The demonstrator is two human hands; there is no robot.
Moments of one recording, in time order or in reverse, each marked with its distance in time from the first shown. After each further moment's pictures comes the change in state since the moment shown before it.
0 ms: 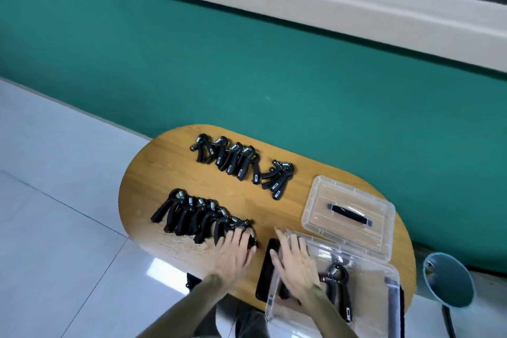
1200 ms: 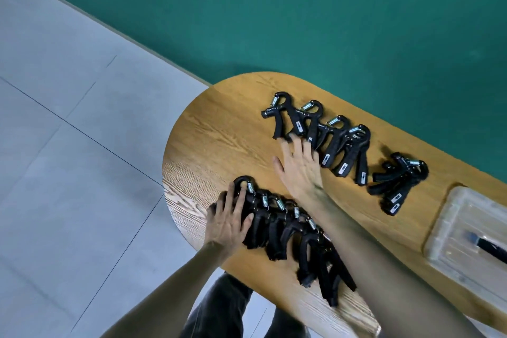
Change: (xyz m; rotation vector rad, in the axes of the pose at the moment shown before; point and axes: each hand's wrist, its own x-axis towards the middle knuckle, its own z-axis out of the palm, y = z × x) left_hand 0.136 -0.308 0.124 -0.253 -0.048 -0.229; right_hand 0.375 -0.199 0.133 -0.201 -0.022 -0.149
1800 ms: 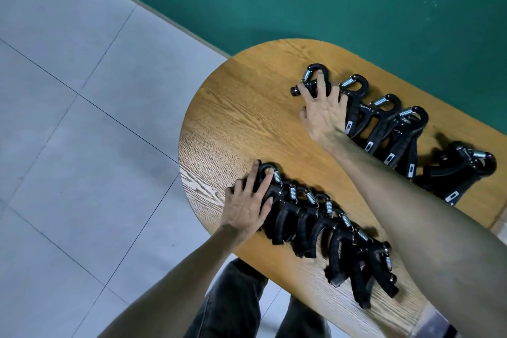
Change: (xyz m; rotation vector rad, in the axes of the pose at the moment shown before) left_hand 0.028 -0.025 0.013 0.029 0.085 0.108; right_hand 0.113 -0.002 0.035 -0.175 -0.070 0.067
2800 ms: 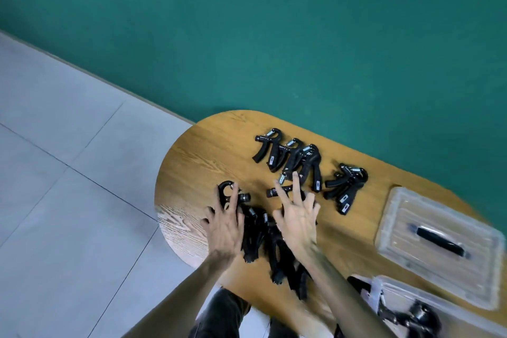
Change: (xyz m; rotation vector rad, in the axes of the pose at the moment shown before) left_hand -0.061 0.138 -0.097 -0.139 0.295 -0.297; right_hand -0.269 0.068 -0.072 0.354 0.155 0.140
